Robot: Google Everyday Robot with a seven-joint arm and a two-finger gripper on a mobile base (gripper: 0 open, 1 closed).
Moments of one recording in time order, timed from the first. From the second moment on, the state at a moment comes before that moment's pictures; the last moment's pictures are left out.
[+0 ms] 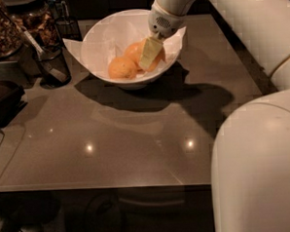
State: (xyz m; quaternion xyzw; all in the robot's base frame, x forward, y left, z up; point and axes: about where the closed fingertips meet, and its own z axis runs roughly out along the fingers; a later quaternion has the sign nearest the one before) arm 0.687 -0.038 0.916 -0.56 0.80 0.09 0.20
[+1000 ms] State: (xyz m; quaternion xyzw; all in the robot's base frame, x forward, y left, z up) arm 0.648 -0.030 0.966 -0.59 0.76 0.10 0.26
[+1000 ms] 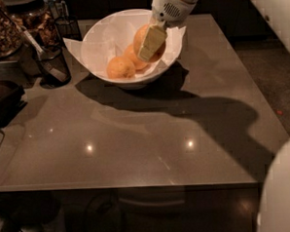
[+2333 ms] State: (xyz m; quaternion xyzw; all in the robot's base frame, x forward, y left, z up) arm 0.518 -0.010 1.007 -0.60 0.73 0.15 0.30
